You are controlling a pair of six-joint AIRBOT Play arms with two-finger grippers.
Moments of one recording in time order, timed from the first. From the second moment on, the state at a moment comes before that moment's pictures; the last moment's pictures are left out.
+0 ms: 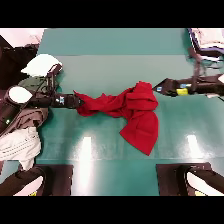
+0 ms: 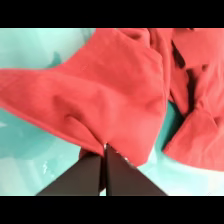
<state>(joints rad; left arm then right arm) -0.20 -1.02 0.87 0.85 -0.92 -1.25 0.02 -1.13 1.06 -0.80 1.12 1.30</state>
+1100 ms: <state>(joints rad) -0.20 -1.02 0.90 0.89 -0.99 -1.25 0.23 -1.63 1.51 -1.16 1.10 1.21</state>
